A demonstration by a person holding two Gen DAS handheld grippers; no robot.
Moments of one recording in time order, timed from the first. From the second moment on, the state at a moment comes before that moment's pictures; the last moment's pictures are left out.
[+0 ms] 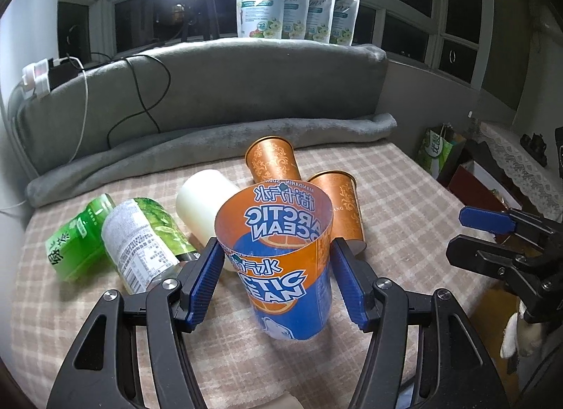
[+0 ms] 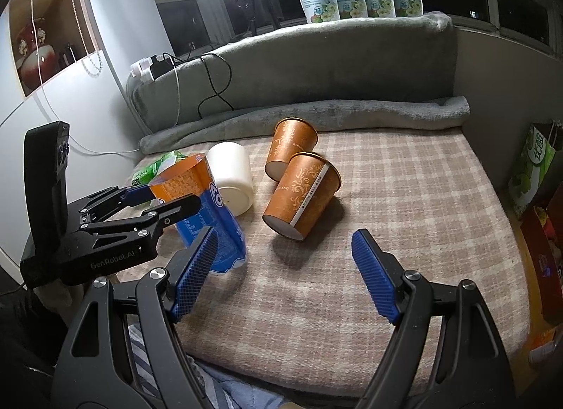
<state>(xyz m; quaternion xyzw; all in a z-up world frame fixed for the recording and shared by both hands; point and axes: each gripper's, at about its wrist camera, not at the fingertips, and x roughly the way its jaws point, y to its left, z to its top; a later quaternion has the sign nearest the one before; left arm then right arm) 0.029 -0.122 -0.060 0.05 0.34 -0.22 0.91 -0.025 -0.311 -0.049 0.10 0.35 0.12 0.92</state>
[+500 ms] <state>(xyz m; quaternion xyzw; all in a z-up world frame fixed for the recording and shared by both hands) 0.025 -0.118 -0.059 0.02 0.36 -0.25 0.90 -0.027 -0.311 -0.047 0.10 0.35 0.12 0.92</state>
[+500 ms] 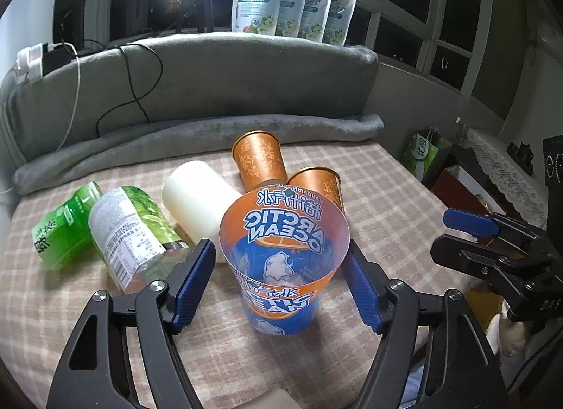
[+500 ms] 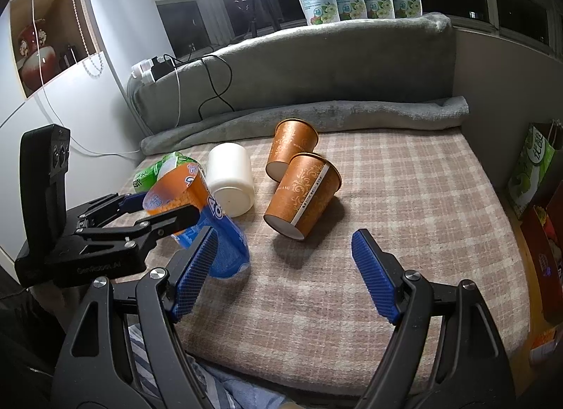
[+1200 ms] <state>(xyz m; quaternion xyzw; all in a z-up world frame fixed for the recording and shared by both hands) -0.018 -0.060 -0.039 -0.01 0.30 -0.20 0.93 -0.037 -0.295 -0.031 0.05 0.30 0.06 0.95</state>
